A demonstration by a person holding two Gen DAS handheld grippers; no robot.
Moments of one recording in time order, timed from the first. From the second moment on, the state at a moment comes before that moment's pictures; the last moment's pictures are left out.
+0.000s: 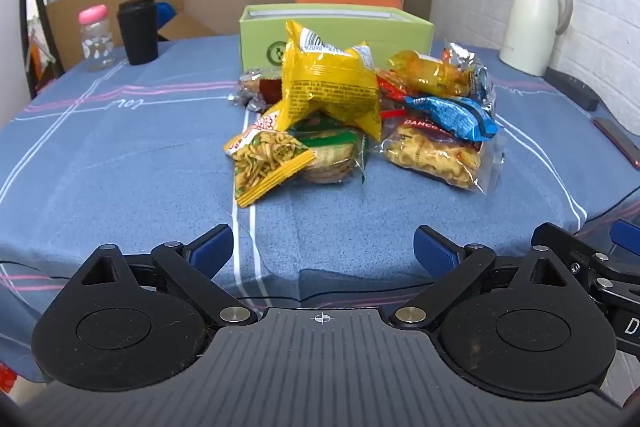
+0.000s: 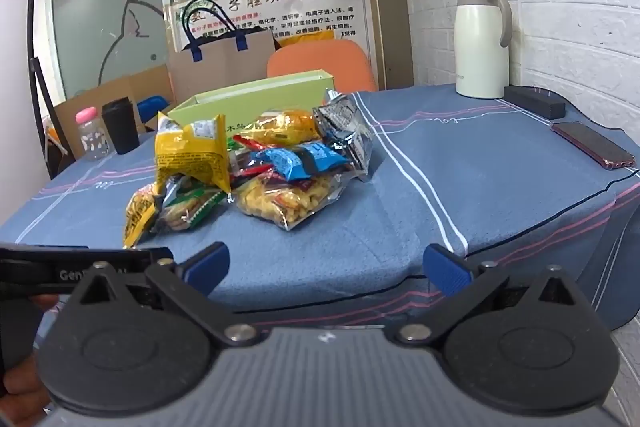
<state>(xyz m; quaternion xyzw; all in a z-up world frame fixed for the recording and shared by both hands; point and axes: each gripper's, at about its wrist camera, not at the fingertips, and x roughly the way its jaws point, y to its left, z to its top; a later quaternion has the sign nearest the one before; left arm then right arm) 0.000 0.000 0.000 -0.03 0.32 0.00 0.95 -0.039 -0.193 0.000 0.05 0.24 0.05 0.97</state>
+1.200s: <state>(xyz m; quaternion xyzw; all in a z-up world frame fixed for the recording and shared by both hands) 0.001 0.004 -0.005 -0.04 0.33 -0.02 0.94 -0.035 -0.188 -0.007 0.05 0.25 0.07 0.97</state>
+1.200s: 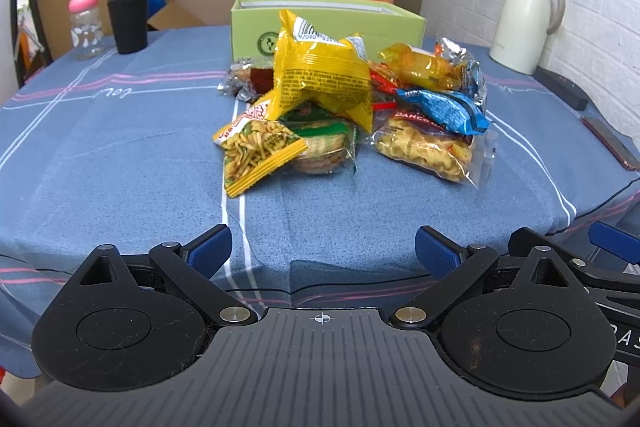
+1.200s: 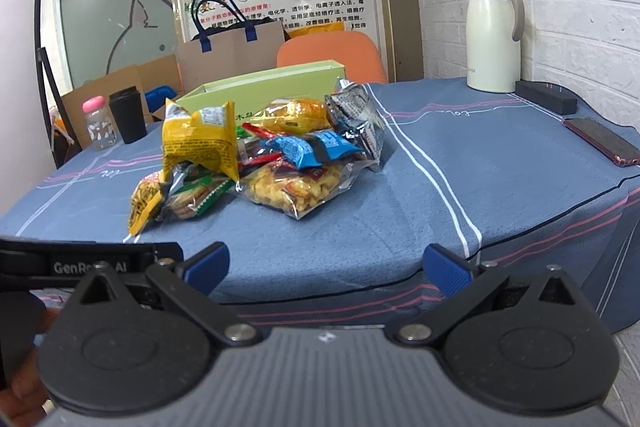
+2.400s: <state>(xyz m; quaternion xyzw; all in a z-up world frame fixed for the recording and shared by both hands) 0.115 0.068 0.056 -0.09 0.32 -0.08 0.94 0.101 -0.093 0.017 -0.05 0.24 0.27 0.93</state>
